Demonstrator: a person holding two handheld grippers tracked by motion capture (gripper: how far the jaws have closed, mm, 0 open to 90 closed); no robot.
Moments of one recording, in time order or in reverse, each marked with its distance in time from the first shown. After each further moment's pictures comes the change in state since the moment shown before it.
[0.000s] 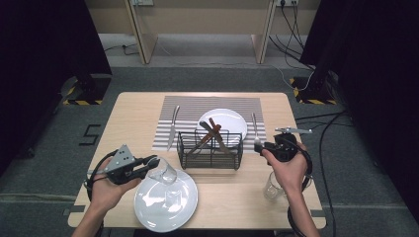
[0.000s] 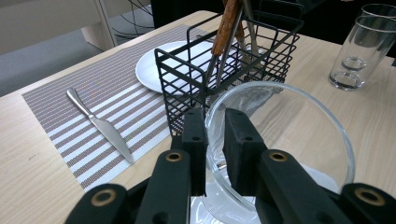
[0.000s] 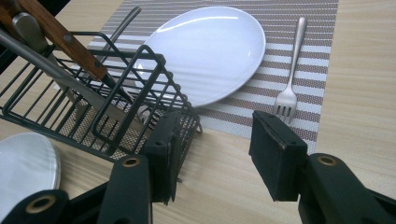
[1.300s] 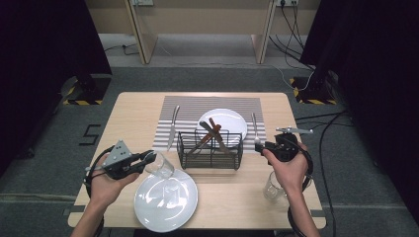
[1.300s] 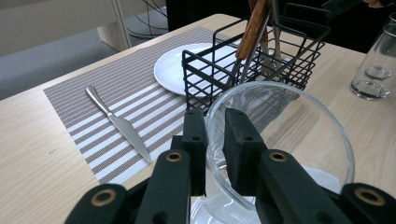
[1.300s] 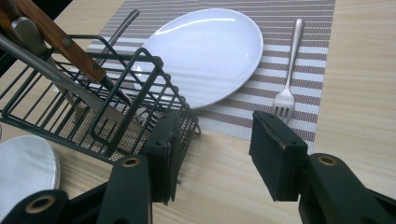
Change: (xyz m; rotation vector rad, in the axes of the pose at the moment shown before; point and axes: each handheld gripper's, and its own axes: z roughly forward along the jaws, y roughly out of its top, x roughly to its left) left arm 0.013 0.000 0.002 -0.015 0.052 -0.034; right arm -0.001 0.000 -0.001 -0.008 -0.002 0.008
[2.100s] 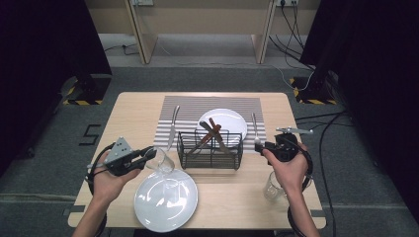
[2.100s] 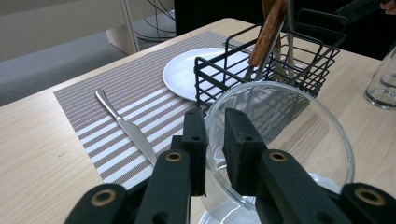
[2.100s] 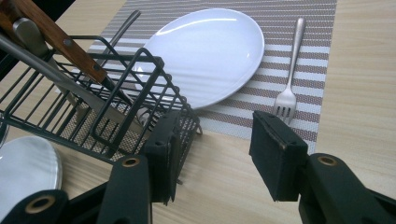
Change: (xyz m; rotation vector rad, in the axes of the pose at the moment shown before) left arm 0.005 0.003 0.007 -0.013 0.029 -0.009; right arm 0.000 0.000 0.000 -0.001 0.002 0.005
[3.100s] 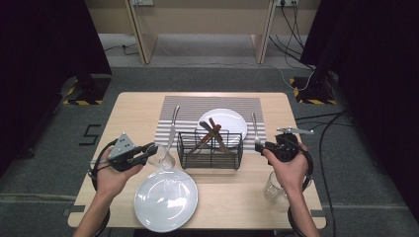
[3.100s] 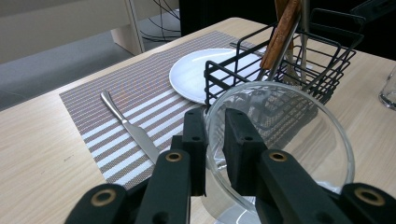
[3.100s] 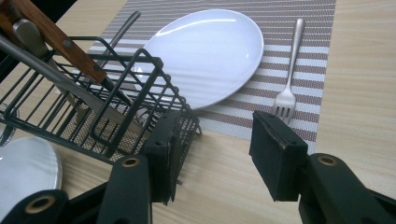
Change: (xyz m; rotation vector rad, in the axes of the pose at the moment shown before) left arm 0.005 0.004 0.010 0.008 0.020 0.003; right arm -0.001 -0.001 0.000 -0.004 0.005 0.006
